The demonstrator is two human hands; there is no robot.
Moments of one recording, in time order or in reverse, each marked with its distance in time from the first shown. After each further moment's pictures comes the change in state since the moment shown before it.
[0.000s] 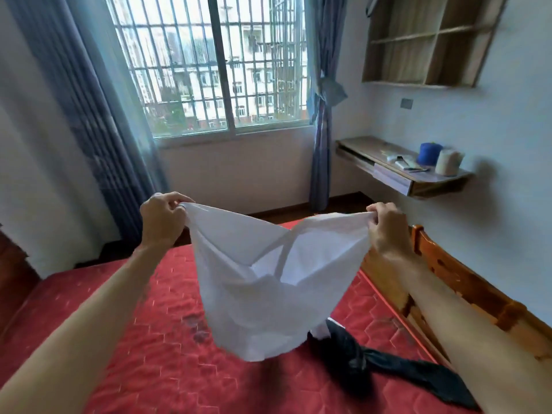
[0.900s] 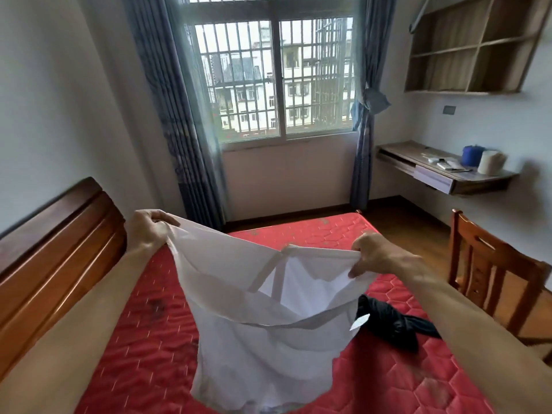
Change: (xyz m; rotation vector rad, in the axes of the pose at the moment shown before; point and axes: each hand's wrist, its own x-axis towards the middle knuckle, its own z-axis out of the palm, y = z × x) left_hand -0.182 -0.100 -0.335 0.042 0.087 -0.263; right_hand -0.241 -0.210 -0.112 -0.075 -0.860 -0.179
